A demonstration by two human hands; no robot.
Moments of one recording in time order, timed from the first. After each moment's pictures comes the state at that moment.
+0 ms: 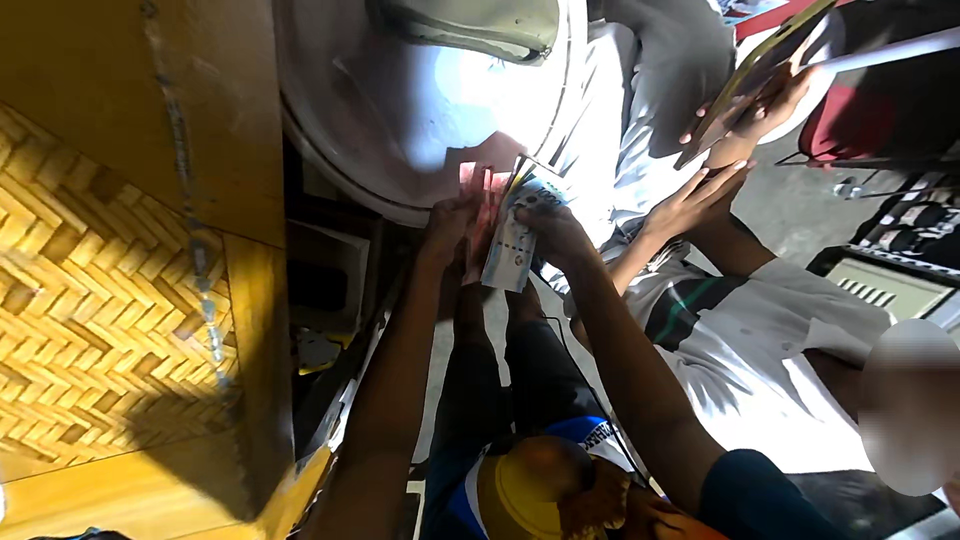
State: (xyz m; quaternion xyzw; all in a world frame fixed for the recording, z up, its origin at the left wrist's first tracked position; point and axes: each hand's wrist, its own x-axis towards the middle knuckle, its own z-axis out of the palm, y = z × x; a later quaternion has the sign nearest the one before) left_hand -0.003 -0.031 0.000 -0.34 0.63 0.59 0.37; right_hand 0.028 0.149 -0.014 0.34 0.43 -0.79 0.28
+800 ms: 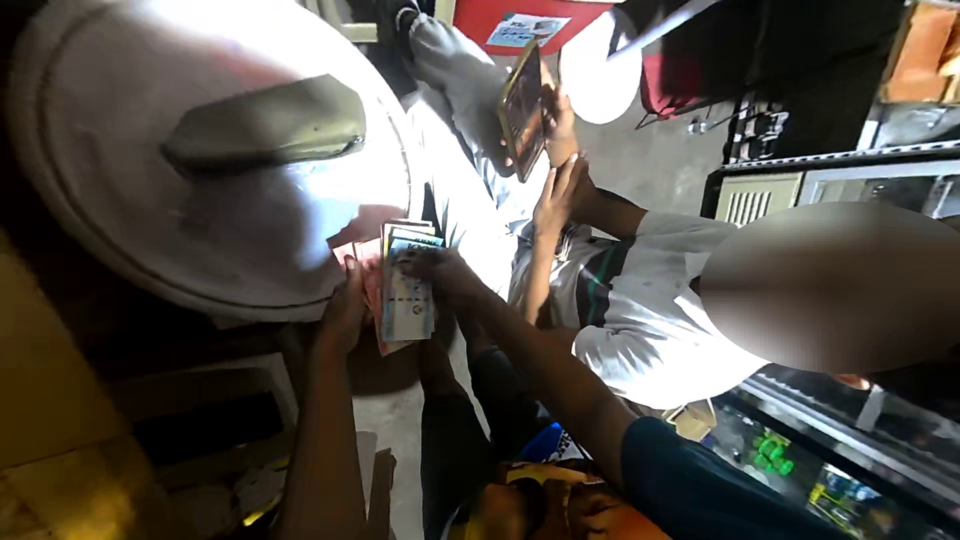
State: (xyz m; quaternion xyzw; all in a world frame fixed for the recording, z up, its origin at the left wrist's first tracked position) left_hand -0.008 -0.030 0.006 -0.24 0.71 0.47 0.47; right_hand 0.033 0.148 -0.018 0.34 0.50 -0.76 0.23
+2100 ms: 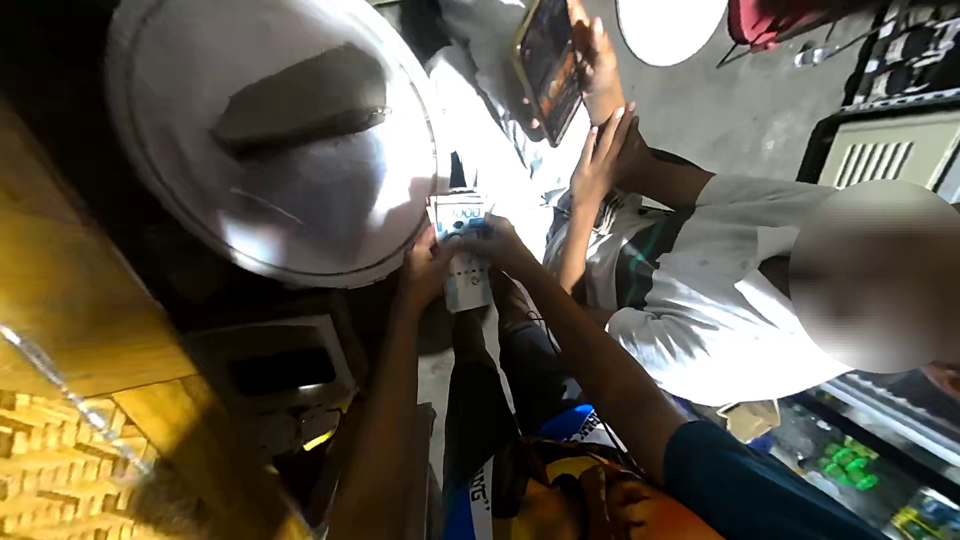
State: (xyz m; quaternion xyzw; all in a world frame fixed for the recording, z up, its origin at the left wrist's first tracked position) left_hand 0.005 0.025 0.004 -0.01 0.78 0.48 0.40; right_hand 0.050 0.187 -0.012 0.26 0.63 -0.70 0.20
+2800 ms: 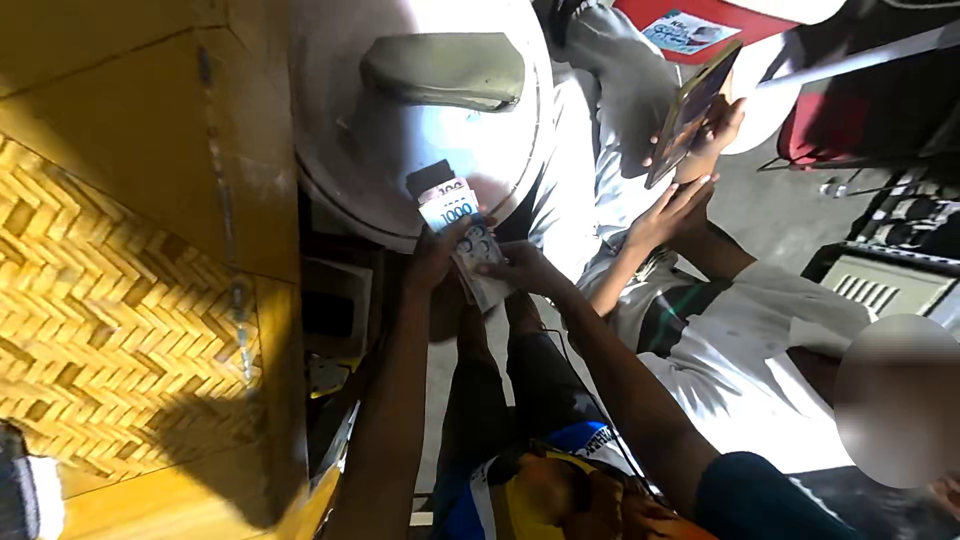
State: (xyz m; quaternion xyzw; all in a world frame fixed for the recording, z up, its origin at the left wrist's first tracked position) left_hand -0.001 -0.041 0.011 -0.23 0.57 0.73 0.30; right_hand 0.030 0.146 0.004 0.04 0.69 -0.61 0.40
